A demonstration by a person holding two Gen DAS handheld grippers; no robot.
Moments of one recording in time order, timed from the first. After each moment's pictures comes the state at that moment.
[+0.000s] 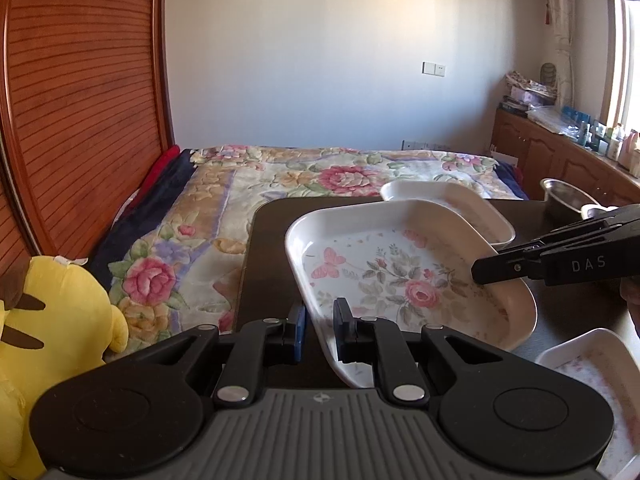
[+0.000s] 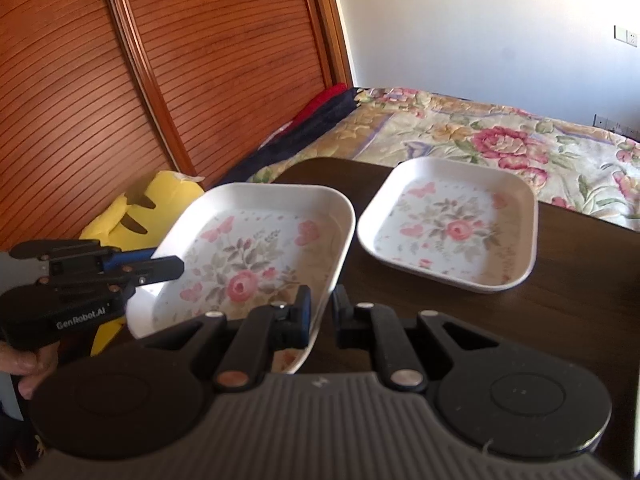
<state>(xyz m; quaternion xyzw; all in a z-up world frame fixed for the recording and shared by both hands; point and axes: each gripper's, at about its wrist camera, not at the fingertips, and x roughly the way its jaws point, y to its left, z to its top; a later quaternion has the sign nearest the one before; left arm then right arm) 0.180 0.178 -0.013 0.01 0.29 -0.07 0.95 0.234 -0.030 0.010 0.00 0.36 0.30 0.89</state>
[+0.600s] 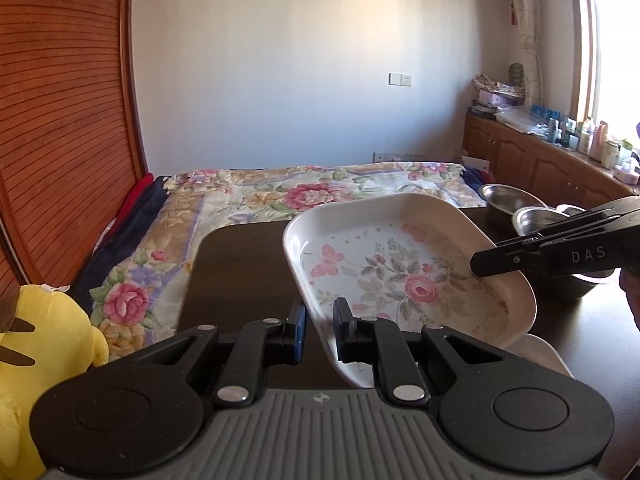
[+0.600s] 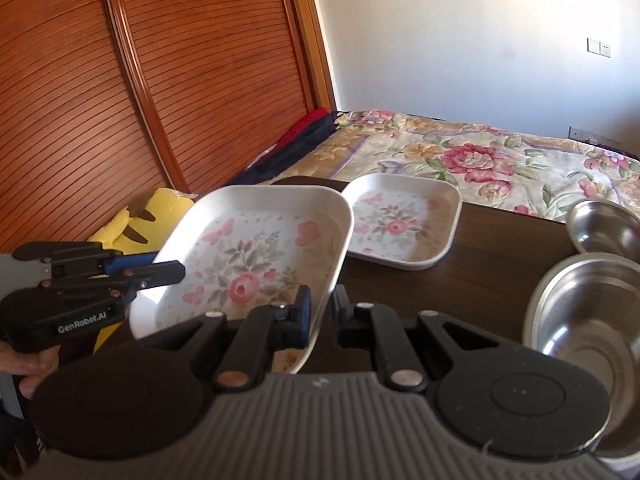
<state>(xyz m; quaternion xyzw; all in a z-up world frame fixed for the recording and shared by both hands) 0.139 0.115 0.012 0.04 0.27 -0.10 0.96 0.191 -0.088 0.035 0.01 0.33 0.28 0.90</state>
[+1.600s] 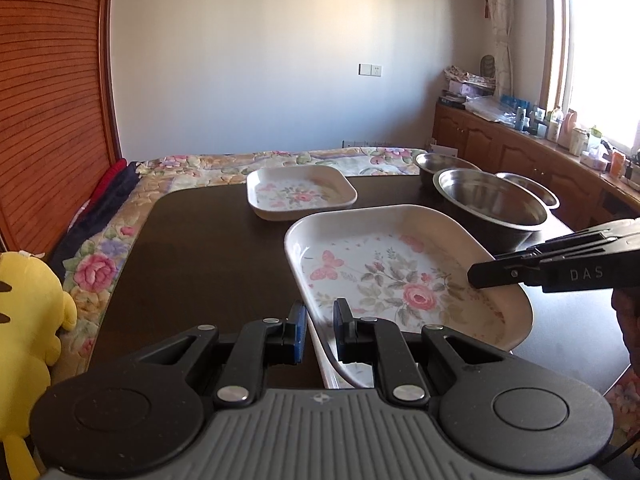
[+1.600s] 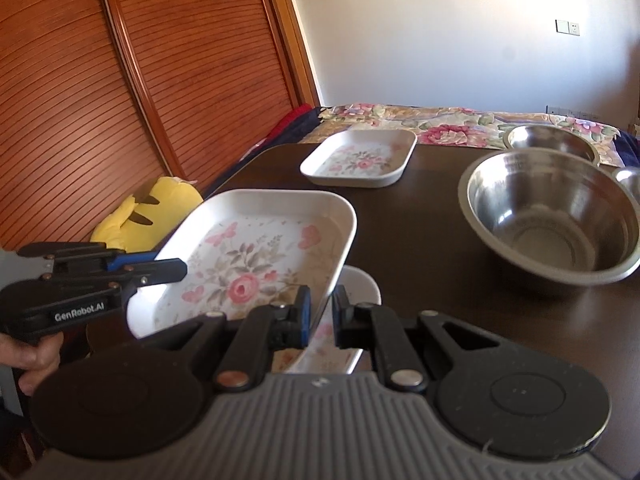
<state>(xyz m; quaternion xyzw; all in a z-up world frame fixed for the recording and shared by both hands) 0.070 0.073 -0.010 0.03 0.28 -0.13 0.95 0.113 -0.141 0.003 0.04 0.32 0.26 0.91</state>
